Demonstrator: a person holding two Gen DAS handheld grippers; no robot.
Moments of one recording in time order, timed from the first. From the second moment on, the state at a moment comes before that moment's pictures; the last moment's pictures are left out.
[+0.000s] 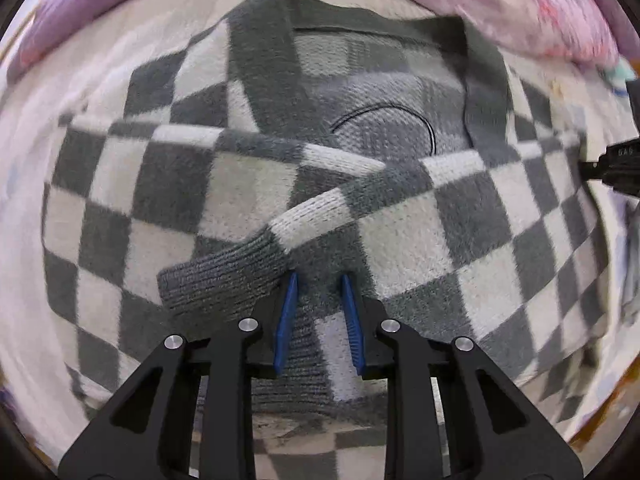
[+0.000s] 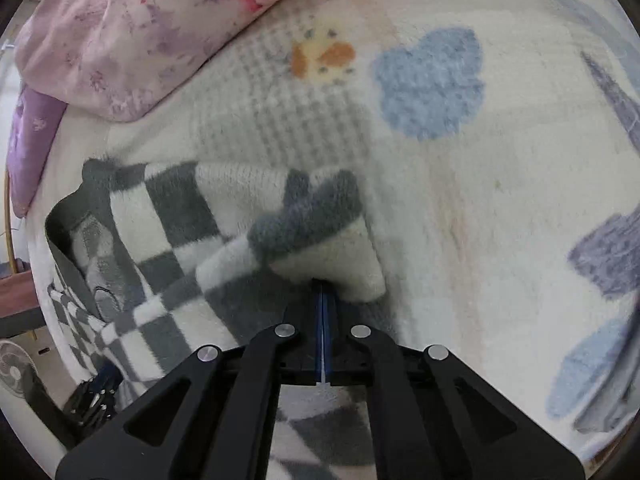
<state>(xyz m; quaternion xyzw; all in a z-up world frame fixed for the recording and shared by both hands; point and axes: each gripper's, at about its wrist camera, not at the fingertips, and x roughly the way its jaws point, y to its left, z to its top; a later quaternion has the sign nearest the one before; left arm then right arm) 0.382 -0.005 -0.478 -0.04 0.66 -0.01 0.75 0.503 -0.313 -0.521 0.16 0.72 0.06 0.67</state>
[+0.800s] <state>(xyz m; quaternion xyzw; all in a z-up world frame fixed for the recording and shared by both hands) 0.332 0.028 -0.463 -0.11 0.69 -0.01 0.72 0.351 -0.331 -0.513 0.04 0.81 0.09 0.58</state>
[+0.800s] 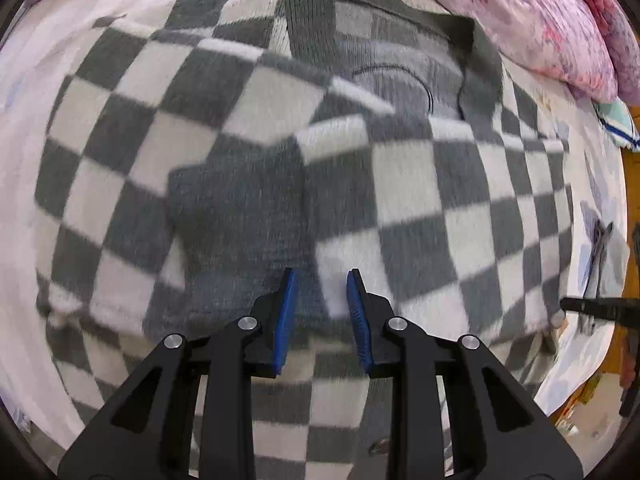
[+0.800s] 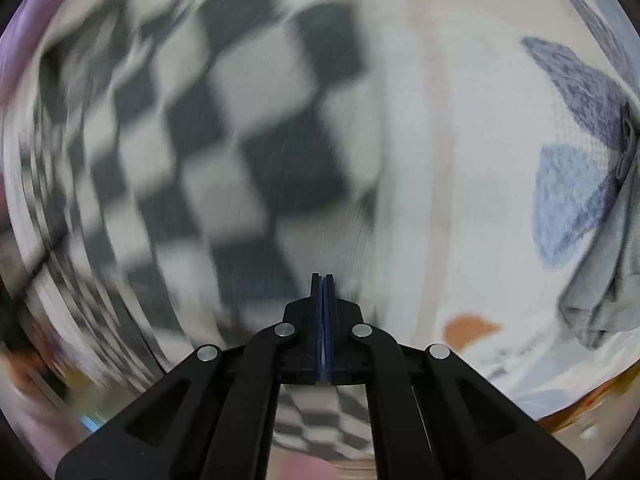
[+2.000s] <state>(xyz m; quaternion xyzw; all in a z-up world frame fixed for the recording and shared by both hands) 0.247 0.064 -0.319 -0.08 0.65 0.01 0.76 0.247 -0.235 -0.335 0.18 0.70 0.07 0.69</state>
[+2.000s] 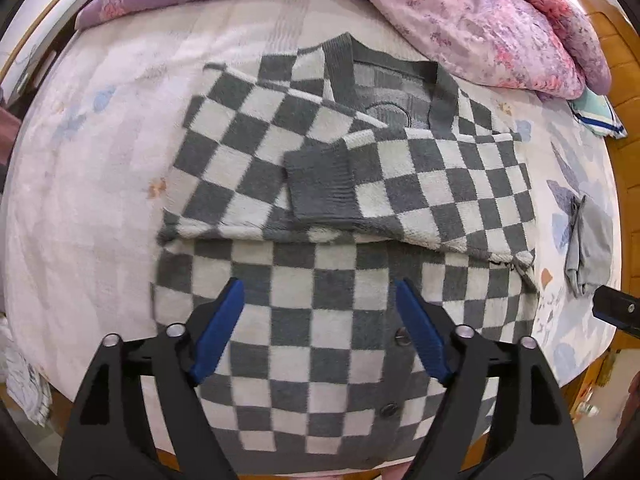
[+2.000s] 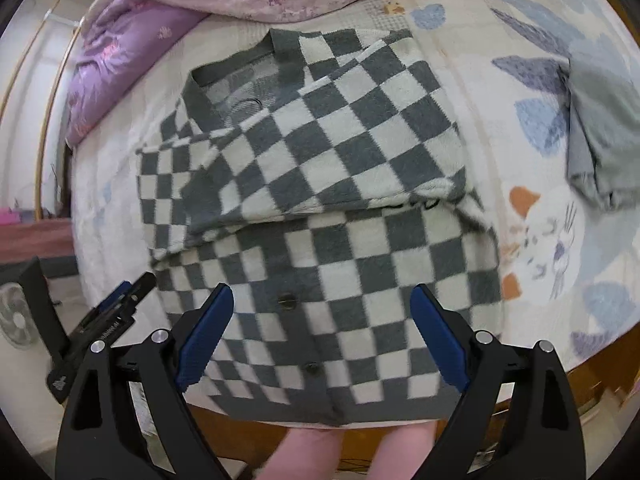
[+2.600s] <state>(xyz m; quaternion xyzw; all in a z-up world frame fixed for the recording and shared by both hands) 0.338 0.159 -0.329 -0.12 0.64 0.03 0.76 0.311 -0.197 -0.347 0.20 0.69 0.04 0.69</state>
